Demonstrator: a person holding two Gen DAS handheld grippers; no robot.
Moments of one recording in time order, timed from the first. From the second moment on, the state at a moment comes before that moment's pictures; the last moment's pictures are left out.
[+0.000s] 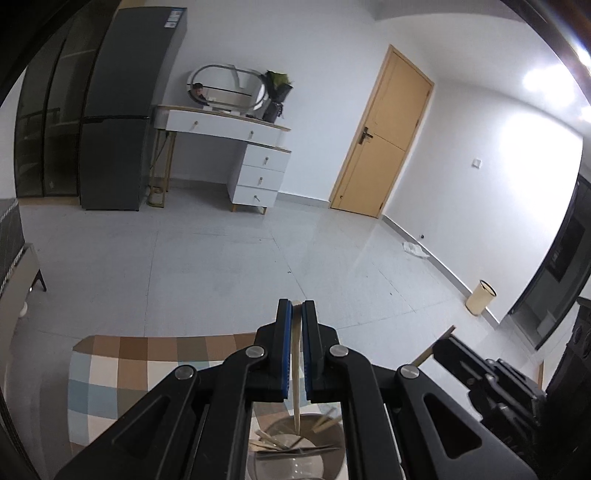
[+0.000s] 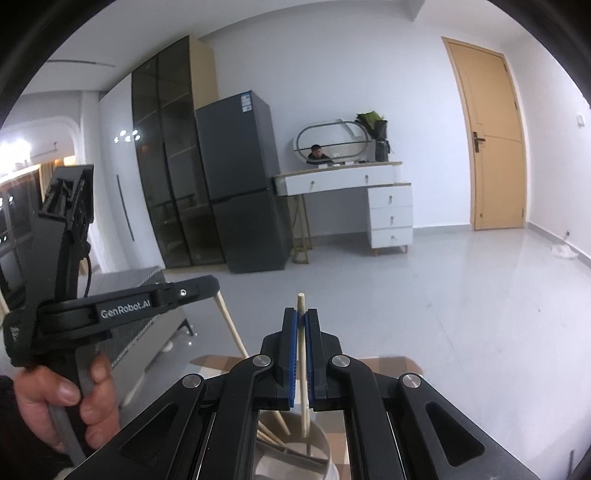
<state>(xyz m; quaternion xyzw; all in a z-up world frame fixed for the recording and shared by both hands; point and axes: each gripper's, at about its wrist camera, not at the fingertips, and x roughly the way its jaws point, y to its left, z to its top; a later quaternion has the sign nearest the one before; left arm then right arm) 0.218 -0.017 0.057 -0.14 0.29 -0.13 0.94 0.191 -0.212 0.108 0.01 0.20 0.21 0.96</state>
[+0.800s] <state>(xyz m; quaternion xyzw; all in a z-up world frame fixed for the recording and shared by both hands) 0.222 -0.024 0.033 -0.13 0.38 -0.14 0.90 0.200 -0.190 0.056 -0.05 0.27 0.25 0.93</state>
